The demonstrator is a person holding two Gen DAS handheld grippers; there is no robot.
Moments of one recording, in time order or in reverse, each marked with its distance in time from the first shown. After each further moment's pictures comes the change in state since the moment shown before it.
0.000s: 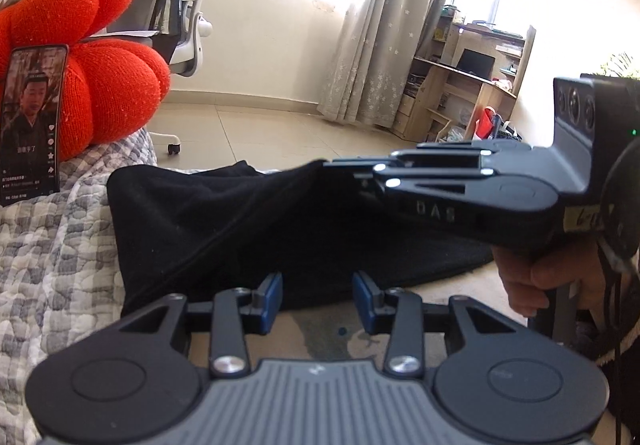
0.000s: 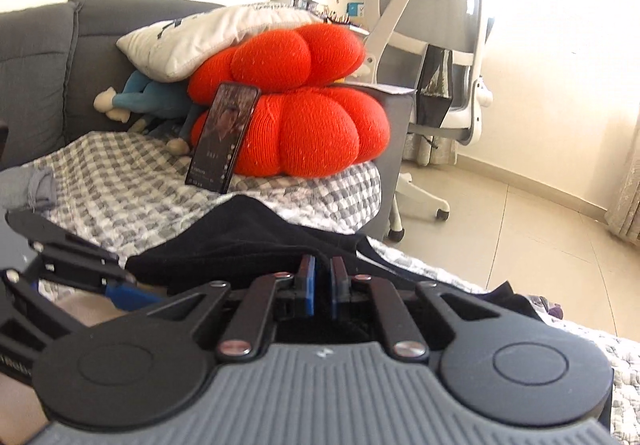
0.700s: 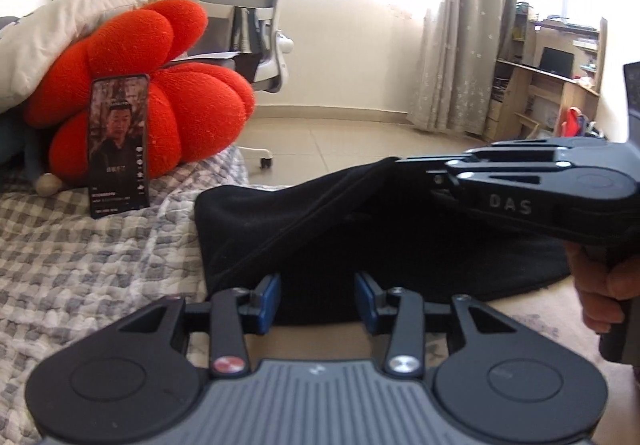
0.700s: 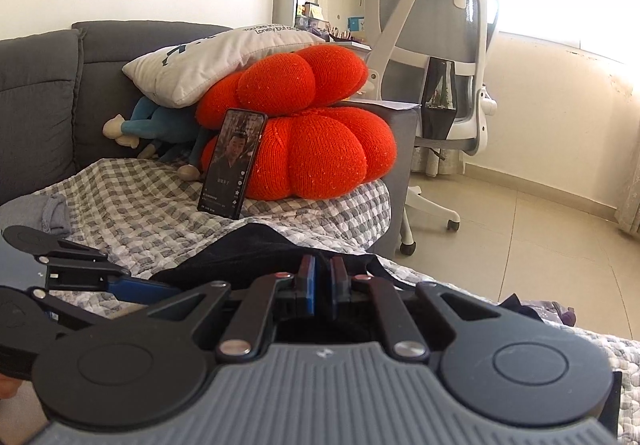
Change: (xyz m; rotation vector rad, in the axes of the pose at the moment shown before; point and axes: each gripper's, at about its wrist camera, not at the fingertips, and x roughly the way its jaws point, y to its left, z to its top) left arm -0.016 -0.016 0.004 0.004 -0.038 0.255; right arm -0.004 0.002 0.006 0.028 -0.023 0.036
